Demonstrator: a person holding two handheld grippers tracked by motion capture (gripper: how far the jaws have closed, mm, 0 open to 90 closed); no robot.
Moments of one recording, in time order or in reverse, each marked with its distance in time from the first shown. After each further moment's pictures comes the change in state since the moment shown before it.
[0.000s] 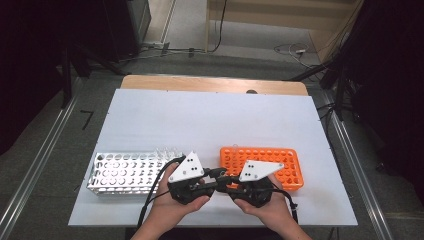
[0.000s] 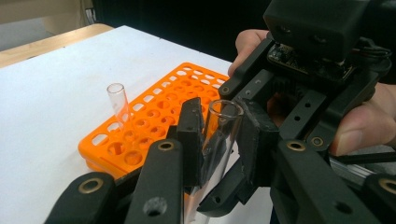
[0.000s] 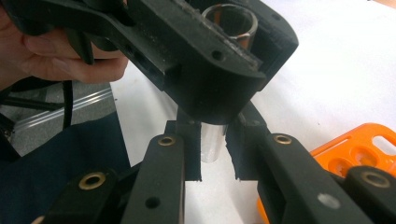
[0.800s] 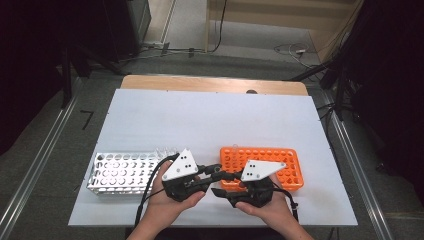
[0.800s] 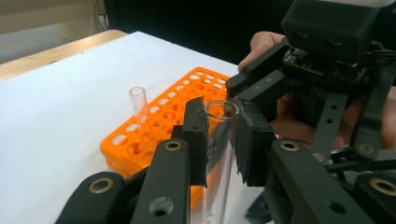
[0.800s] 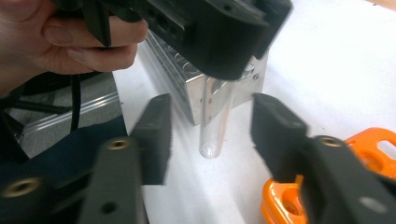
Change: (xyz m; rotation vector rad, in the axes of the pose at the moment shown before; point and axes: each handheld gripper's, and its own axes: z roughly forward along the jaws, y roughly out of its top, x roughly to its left) left arm 0.009 0.002 -0.012 -0.029 0.041 -0.002; right arm -0.002 -0.001 -0.003 -0.025 0.023 0.004
